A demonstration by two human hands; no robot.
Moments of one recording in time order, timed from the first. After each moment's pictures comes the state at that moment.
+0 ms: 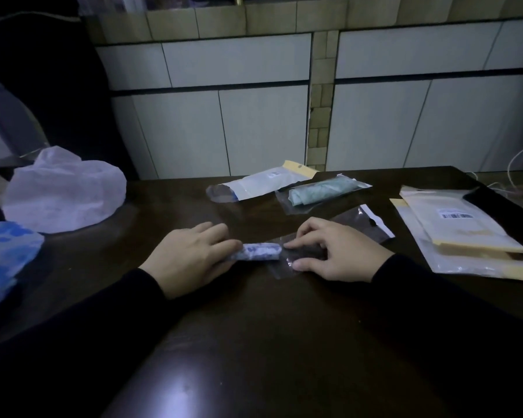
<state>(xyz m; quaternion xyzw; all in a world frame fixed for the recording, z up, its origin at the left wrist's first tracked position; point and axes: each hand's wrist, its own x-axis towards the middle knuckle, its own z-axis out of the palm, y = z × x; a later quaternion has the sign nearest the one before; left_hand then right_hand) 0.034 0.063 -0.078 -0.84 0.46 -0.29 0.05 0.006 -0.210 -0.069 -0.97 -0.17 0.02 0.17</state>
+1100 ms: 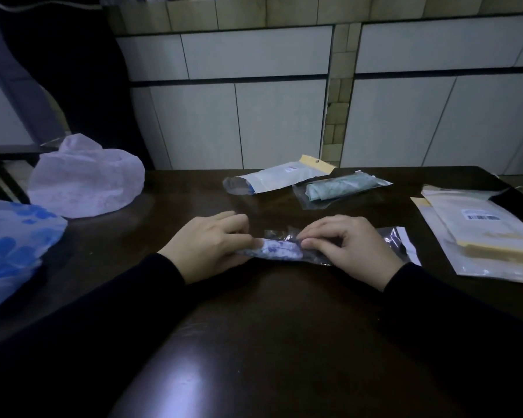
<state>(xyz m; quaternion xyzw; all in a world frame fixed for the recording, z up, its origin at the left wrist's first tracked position) 0.036 0.062 -0.074 -0.82 0.49 -0.30 -0.02 0.002 -0.196 -0.080 -0.92 -0.20 -0.13 0.30</state>
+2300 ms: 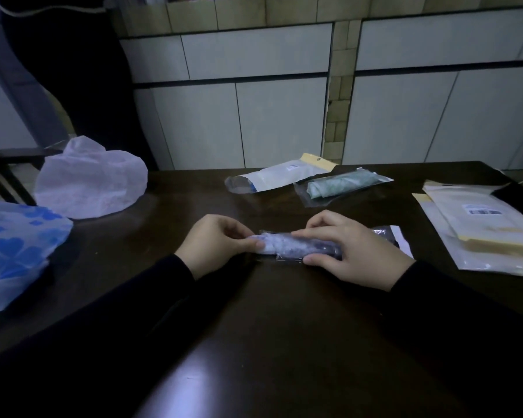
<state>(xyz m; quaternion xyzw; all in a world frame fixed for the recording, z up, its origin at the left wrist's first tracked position) 0.025 0.043 -0.071 -0.91 0.07 0.01 -0.40 -0.006 -0.197 -0.076 -0.95 -0.23 -0.06 0.21</state>
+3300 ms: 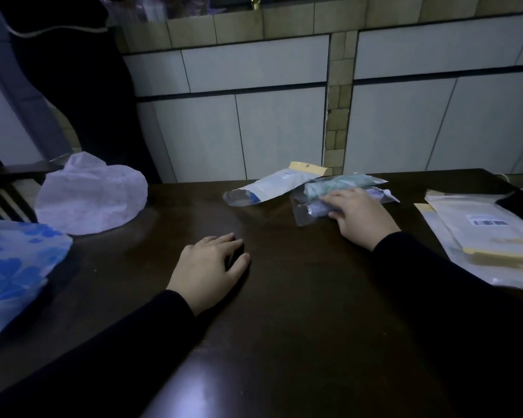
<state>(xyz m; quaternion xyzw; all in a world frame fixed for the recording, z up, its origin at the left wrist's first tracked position) 0.026 0.051 -0.096 -0.98 0.13 -0.10 -0.10 0.086 -0.232 -0.088 -0.98 -0.09 -0.18 0.07</state>
